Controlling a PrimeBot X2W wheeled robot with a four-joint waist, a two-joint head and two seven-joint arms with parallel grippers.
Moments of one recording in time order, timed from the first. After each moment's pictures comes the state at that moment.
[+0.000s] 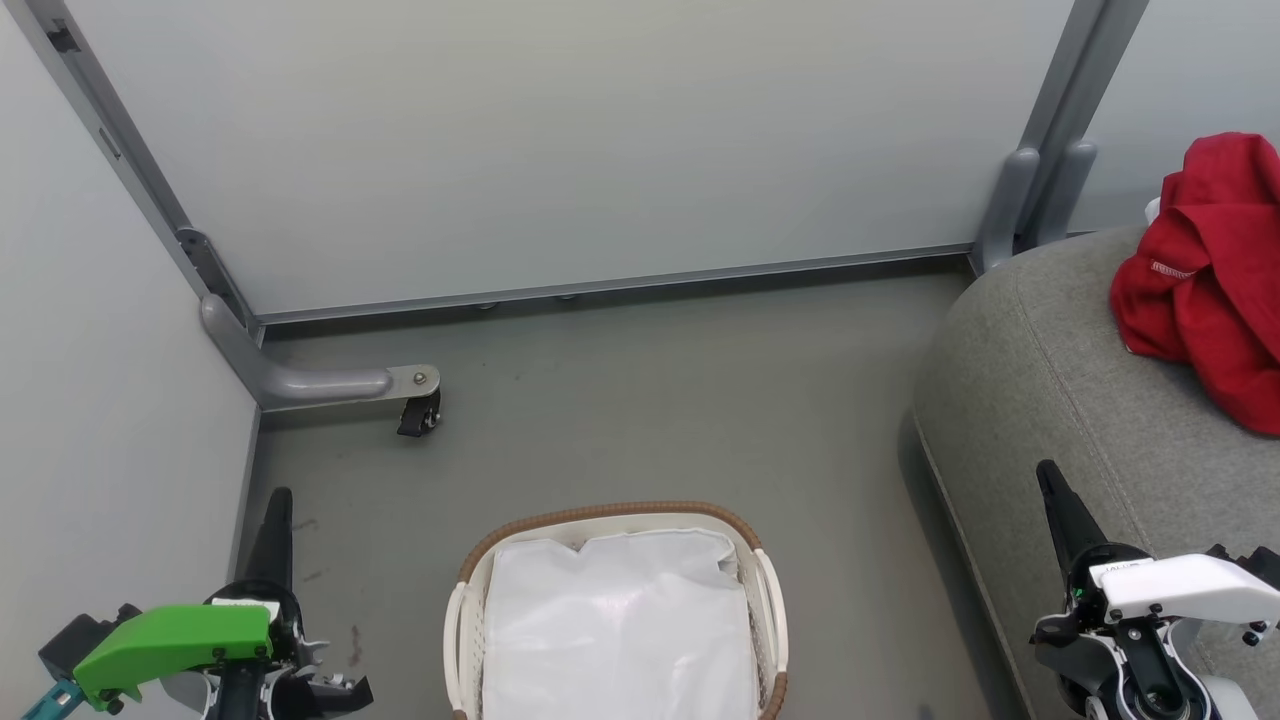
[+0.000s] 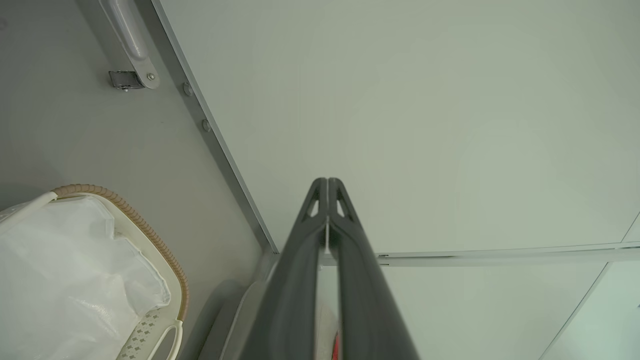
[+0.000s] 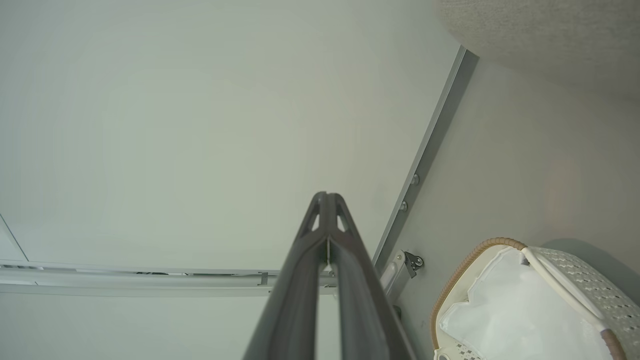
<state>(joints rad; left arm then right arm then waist) -0.08 0.05 0.09 0.26 -1.46 -0.12 0.07 -0.10 -0.05 -0.10 0.26 1.45 0.13 0.07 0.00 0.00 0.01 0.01</state>
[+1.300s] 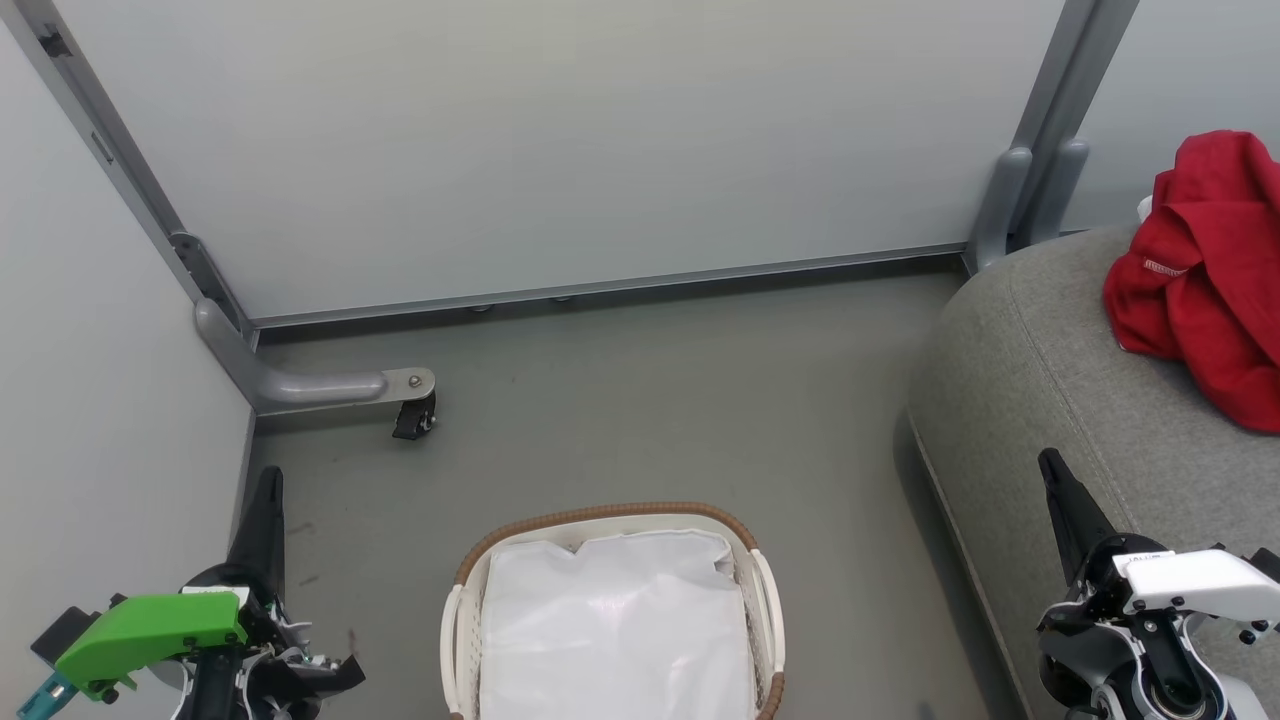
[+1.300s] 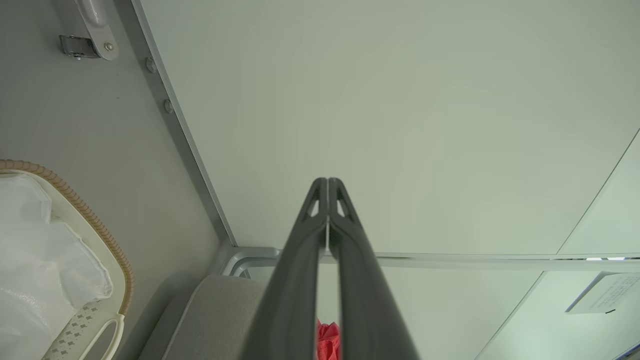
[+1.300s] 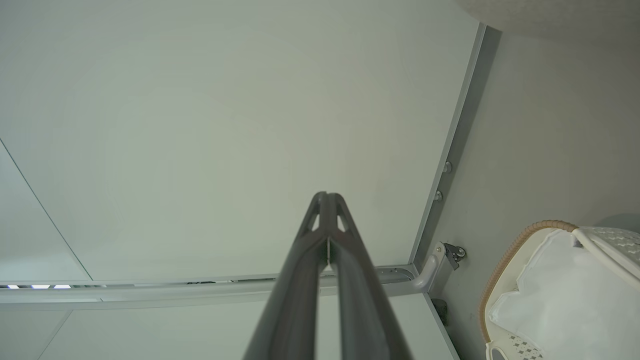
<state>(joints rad) -0.10 0.05 0.11 0.25 -1.61 -0.13 0.11 -0.10 -0.05 -0.11 0.25 1.61 0.13 0.12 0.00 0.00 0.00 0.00</state>
